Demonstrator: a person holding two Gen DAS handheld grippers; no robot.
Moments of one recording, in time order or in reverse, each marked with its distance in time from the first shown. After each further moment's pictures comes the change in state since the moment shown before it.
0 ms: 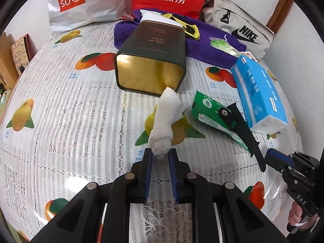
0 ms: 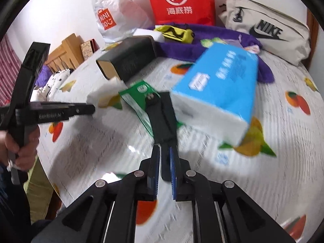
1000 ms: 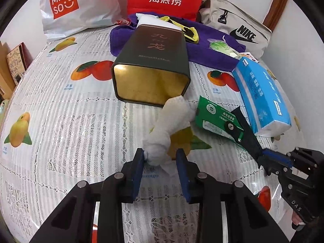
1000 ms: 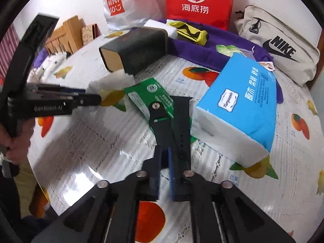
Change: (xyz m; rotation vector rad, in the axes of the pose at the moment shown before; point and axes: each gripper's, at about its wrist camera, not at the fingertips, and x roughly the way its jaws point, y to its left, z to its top) left arm 0.007 0.004 0.010 0.042 -0.024 -0.003; right arm 0.021 0.027 0.014 -0.103 0.041 -0.071
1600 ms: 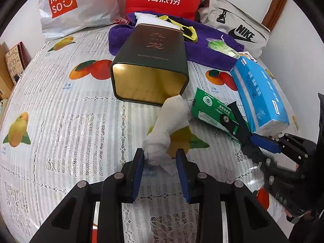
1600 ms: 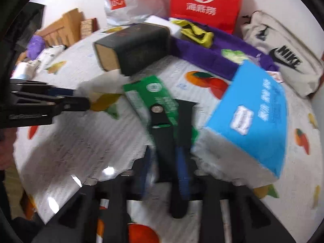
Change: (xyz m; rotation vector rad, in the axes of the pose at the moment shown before) left arm -0.001 0.000 -0.001 0.002 0.007 -0.012; right arm 0.024 0.008 0.015 -0.067 0.012 -0.071
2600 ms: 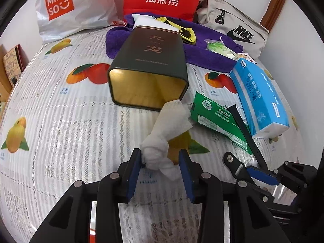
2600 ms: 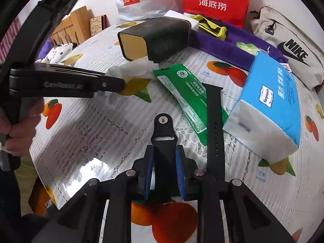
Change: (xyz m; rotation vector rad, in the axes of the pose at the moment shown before) left arm 0.006 -0.001 0.008 0.020 -0.012 -0.007; right arm -0.010 0.028 -0.019 0.016 0.025 0.077
